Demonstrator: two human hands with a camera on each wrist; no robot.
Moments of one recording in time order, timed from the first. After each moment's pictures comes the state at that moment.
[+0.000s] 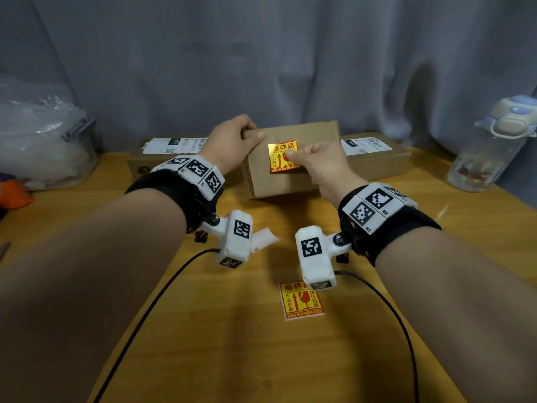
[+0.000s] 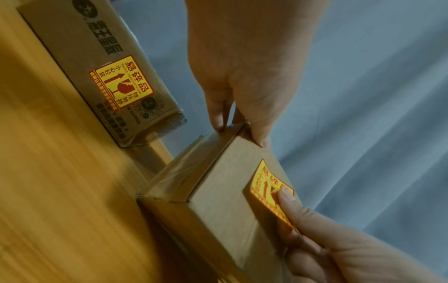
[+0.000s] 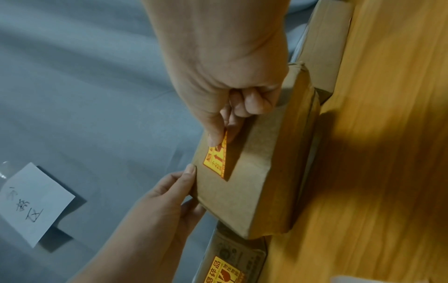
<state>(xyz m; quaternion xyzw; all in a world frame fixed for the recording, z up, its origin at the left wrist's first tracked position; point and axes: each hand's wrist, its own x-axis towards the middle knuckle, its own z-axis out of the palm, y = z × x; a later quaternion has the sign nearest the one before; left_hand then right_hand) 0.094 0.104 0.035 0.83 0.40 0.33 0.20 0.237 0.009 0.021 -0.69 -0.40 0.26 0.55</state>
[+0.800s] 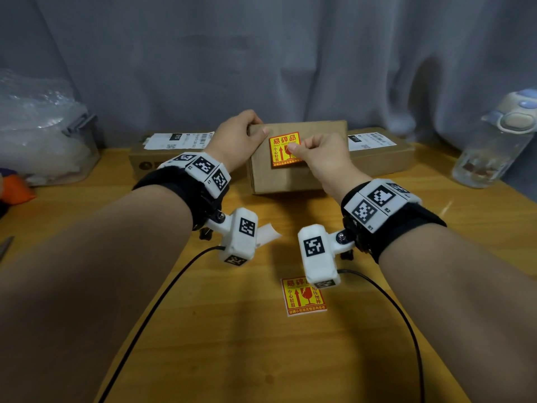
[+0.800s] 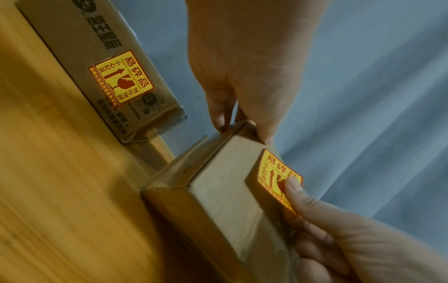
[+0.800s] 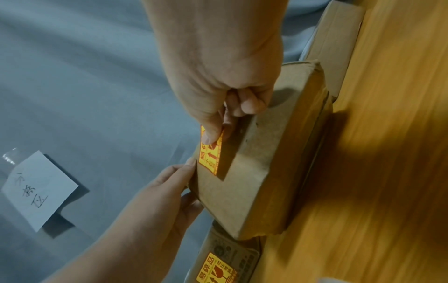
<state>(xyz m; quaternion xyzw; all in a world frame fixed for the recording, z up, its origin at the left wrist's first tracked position) 0.099 0.103 0.033 0.84 0.39 0.32 0.19 0.238 0.014 0.019 -0.70 -0.44 0.20 0.53</state>
